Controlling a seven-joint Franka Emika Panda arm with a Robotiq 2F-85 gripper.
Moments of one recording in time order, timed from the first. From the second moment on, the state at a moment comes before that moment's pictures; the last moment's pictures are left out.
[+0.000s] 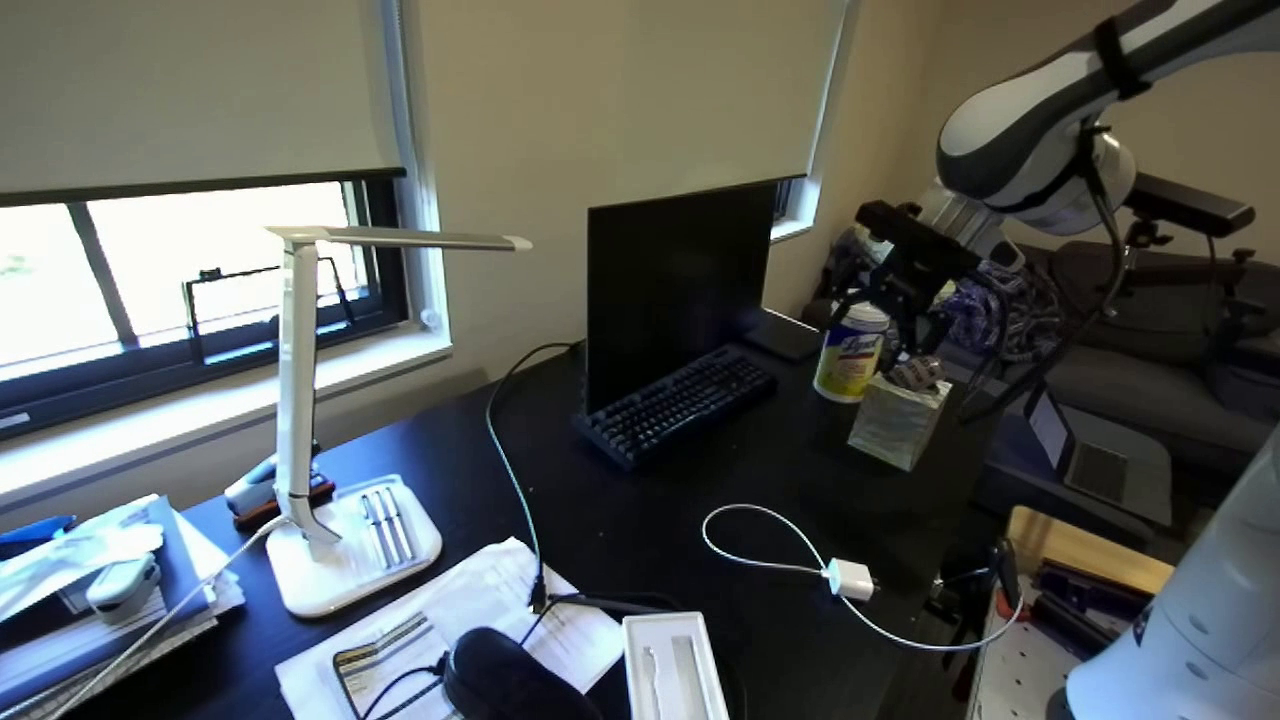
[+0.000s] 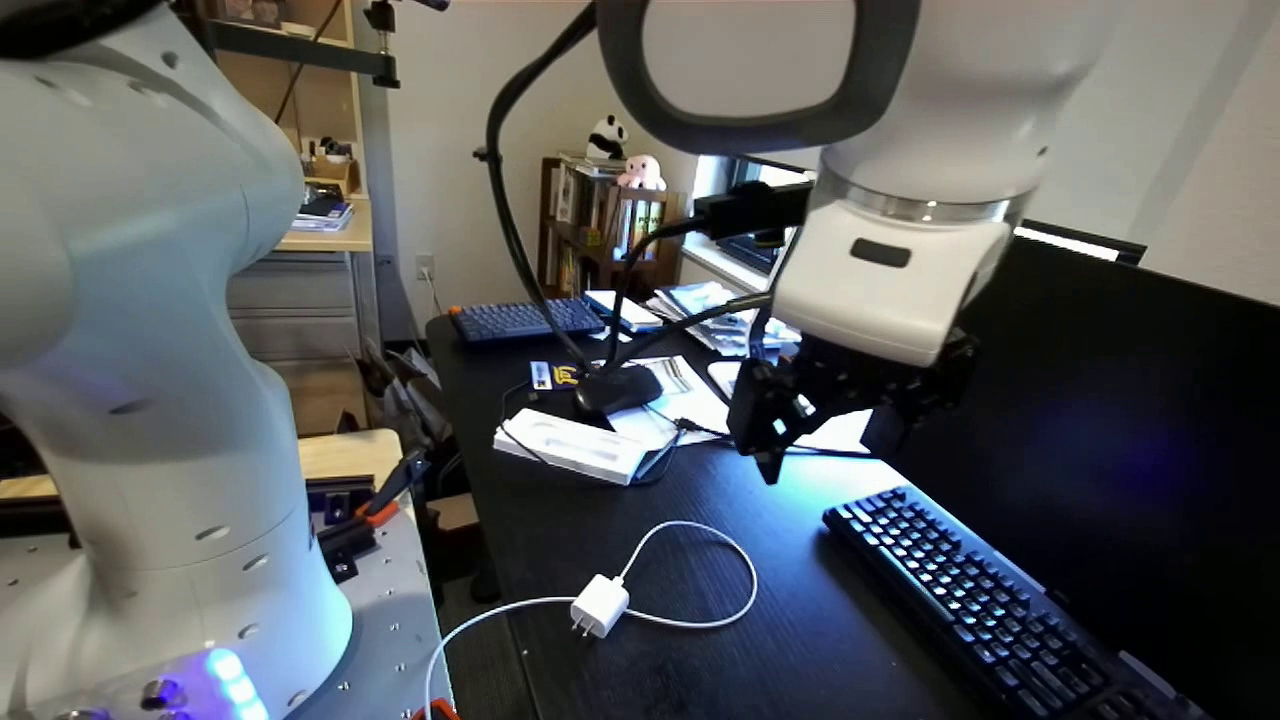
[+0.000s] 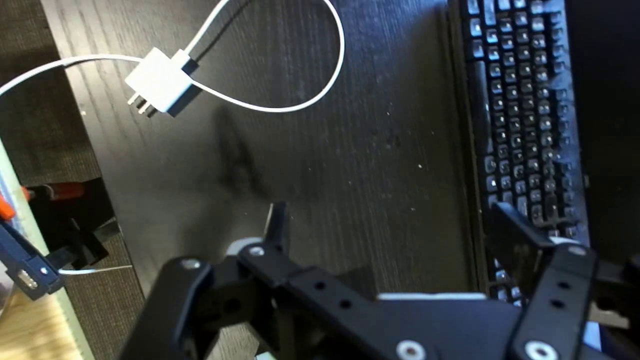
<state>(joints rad) -0.29 -0.43 -0.24 -2.76 0.34 2.49 1.06</state>
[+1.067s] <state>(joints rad) -0.39 -0.38 -0.01 -2.75 -0.08 2.42 1.33</state>
